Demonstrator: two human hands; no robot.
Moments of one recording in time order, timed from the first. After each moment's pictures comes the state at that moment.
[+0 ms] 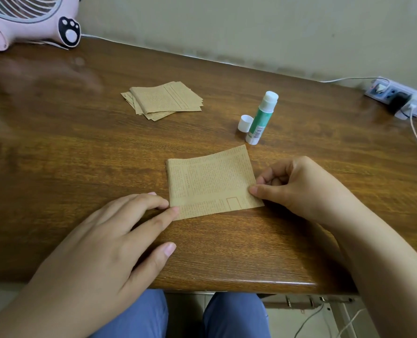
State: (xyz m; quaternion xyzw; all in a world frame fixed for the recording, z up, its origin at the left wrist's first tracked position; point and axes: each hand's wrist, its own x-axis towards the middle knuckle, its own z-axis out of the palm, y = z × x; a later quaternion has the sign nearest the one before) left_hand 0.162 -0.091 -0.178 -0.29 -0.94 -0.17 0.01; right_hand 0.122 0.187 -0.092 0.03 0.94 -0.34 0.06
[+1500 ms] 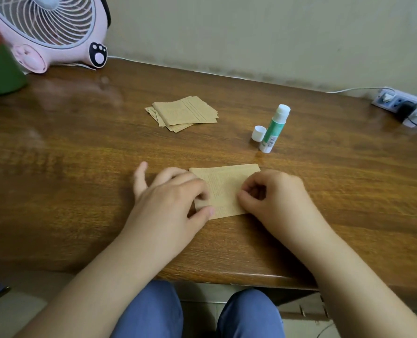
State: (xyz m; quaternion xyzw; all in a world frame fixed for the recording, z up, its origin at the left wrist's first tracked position) left_hand 0.140 -0.058 -0.129 -0.19 -0.94 -0.26 0.12; right_hand 0.140 0.128 -0.104 -0.04 0.97 -0.23 -0.09
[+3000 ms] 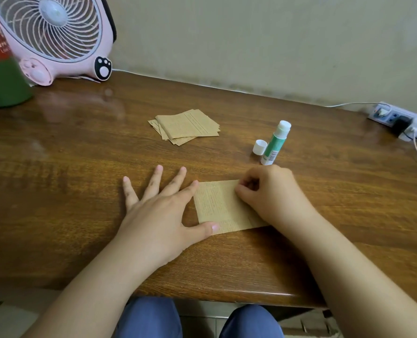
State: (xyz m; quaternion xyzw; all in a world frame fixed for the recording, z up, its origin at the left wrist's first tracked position) left_hand 0.123 -0.065 -0.123 -0.11 -0.98 -0.12 -0.05; right_hand 0.100 0.124 -0.099 -0.03 0.98 -0.18 -0.10
